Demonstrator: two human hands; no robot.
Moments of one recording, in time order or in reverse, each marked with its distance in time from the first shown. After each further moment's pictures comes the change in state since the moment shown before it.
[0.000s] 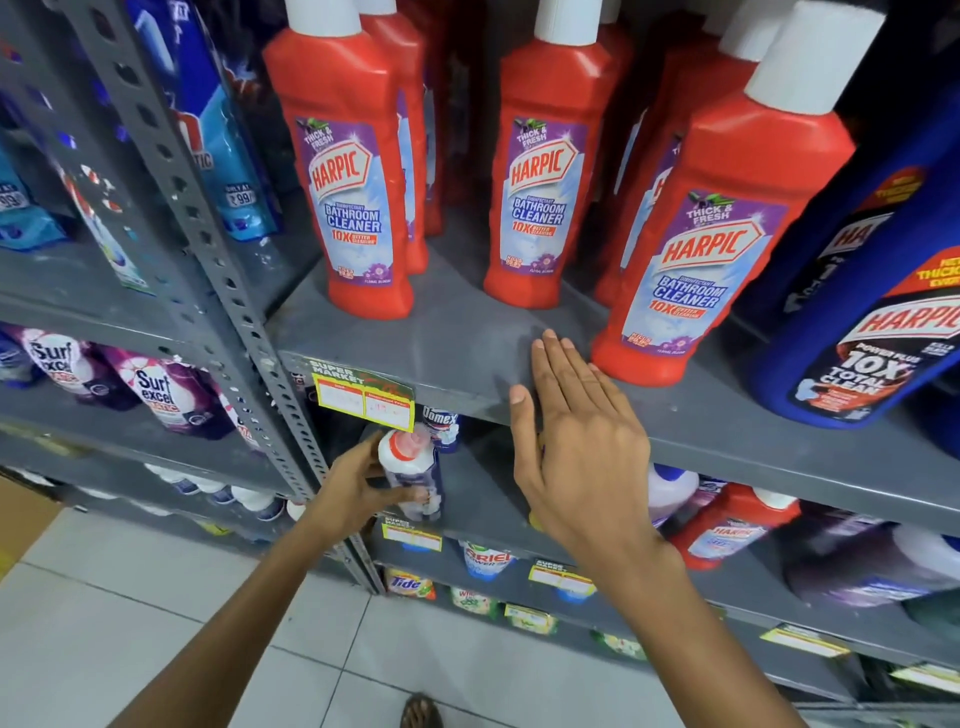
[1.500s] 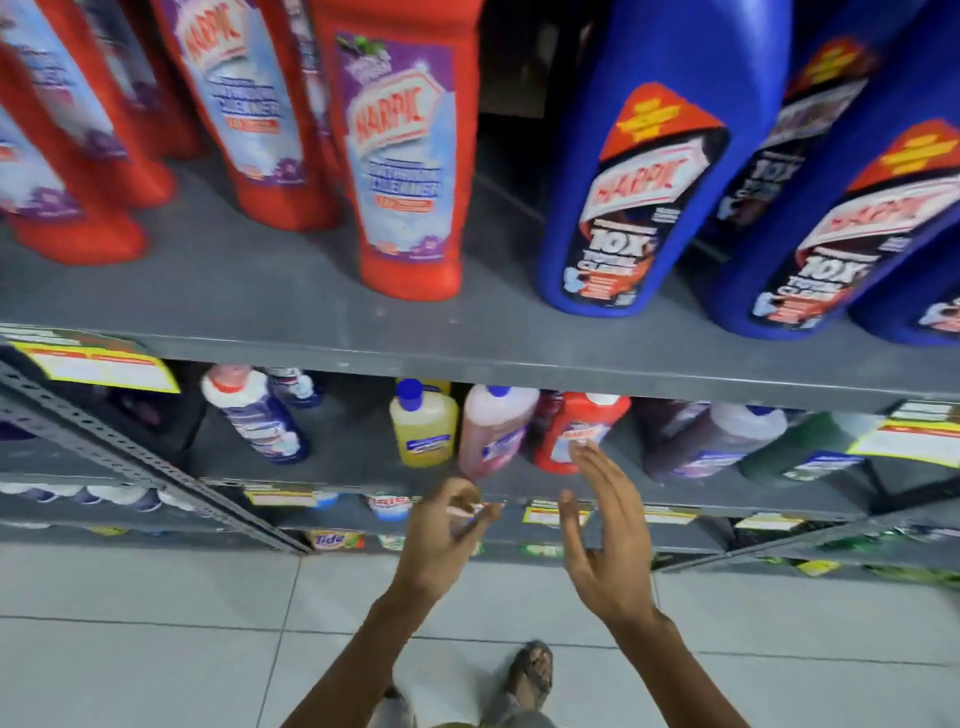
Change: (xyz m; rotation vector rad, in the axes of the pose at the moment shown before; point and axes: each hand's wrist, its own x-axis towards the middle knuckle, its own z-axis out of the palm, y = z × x) left_hand -0.058 0.037 0.288 -0.078 -0.076 0.005; right_hand -0.212 0.203 -0.001 0.456 0.024 0.299
